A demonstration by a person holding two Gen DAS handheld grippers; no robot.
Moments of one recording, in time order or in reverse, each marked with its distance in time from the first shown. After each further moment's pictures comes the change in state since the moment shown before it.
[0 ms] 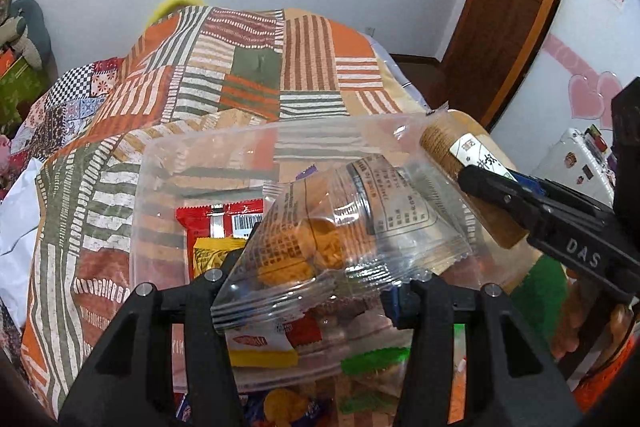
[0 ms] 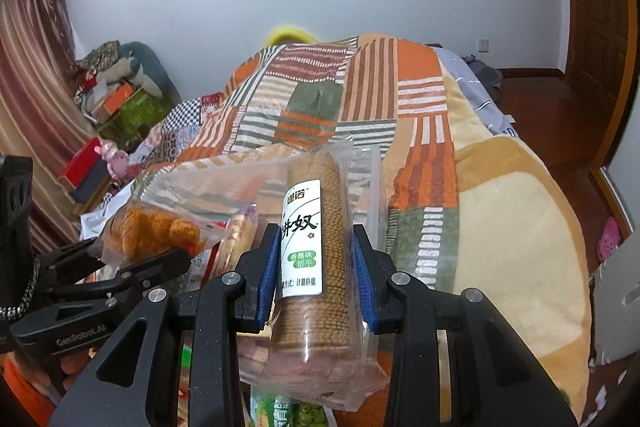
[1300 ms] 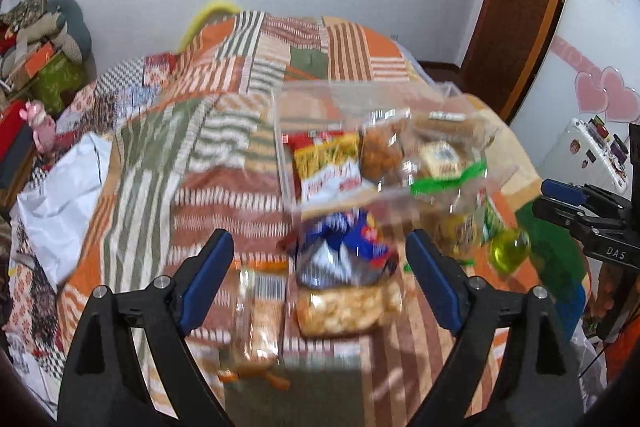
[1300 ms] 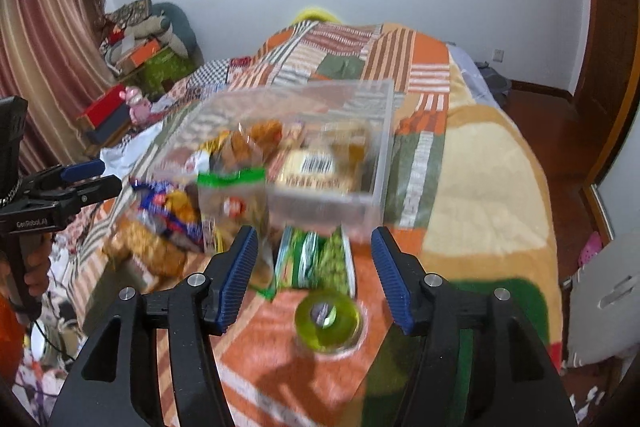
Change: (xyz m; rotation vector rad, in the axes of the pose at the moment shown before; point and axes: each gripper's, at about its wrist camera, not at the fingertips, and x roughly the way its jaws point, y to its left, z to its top) left arm -0.106 0.049 -0.090 -0.014 -0.032 0.086; right arm -0.059 0.018 -0.069 -0.141 0.065 0.007
